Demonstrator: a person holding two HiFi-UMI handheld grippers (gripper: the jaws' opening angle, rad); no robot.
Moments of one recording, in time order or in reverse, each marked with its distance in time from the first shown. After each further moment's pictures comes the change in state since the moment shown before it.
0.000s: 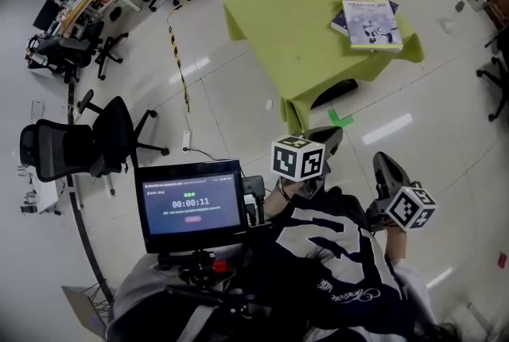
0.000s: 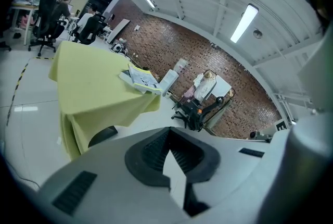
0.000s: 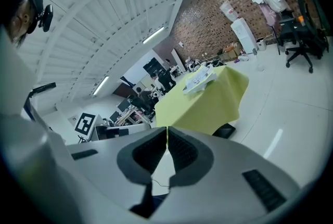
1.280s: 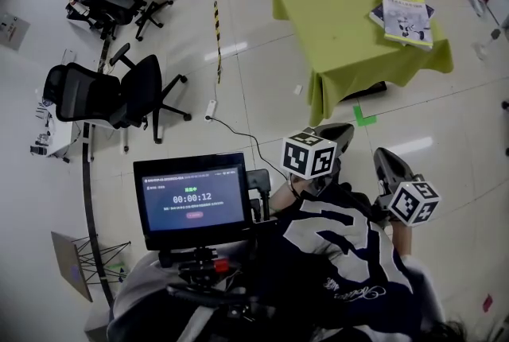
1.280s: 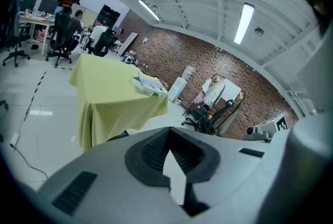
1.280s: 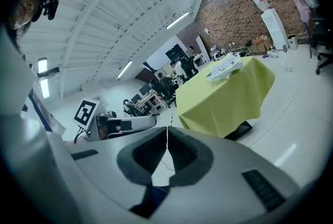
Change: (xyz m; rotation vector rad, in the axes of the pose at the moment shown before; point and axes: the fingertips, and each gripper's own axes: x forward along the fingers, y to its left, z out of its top) left arm -0.050 -0.028 -0.055 0.008 -0.106 0.144; right arm -0.023 0.030 -0.059 -0.164 0.155 0.226
